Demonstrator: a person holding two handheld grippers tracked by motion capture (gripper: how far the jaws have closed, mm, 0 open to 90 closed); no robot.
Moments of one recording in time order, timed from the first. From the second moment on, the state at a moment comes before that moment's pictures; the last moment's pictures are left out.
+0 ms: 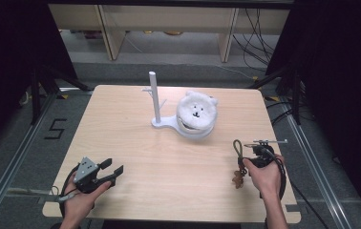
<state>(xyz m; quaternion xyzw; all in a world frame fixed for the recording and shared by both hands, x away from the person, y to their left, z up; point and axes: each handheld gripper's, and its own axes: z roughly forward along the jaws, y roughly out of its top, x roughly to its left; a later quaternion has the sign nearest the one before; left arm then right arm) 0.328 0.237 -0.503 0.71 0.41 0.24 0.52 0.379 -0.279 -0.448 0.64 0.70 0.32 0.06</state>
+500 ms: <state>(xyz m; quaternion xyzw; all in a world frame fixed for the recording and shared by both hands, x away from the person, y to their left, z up) 0.328 0.228 -0.499 0.71 0.40 0.23 0.53 0.357 -0.230 -0.442 0.54 0.72 0.43 0.11</state>
